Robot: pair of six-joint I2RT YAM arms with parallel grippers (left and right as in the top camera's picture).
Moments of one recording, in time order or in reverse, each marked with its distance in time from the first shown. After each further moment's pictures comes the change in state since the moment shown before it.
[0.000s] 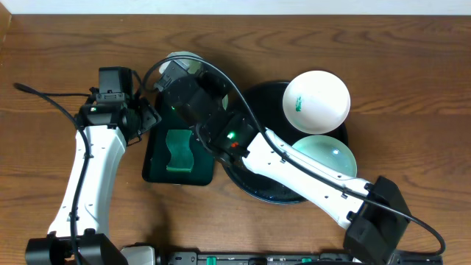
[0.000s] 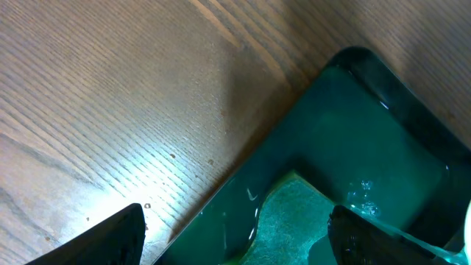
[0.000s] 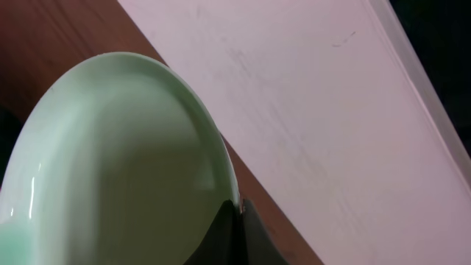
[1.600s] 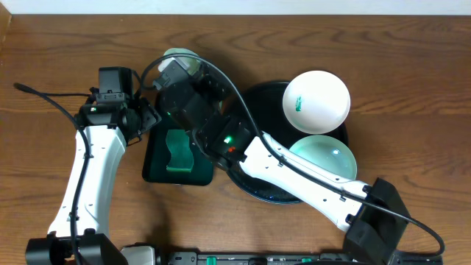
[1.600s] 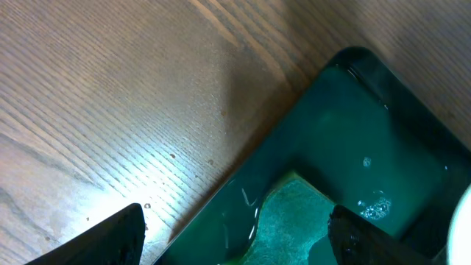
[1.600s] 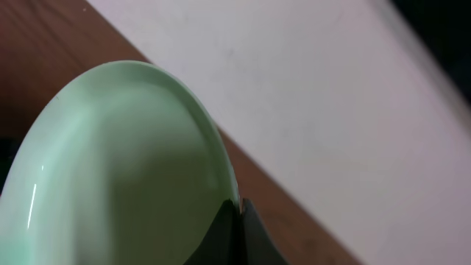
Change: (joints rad) left arm 0.000 0.000 0.000 0.000 0.000 0.000; right arm 0.025 0.000 0.000 -0.009 0.052 0.173
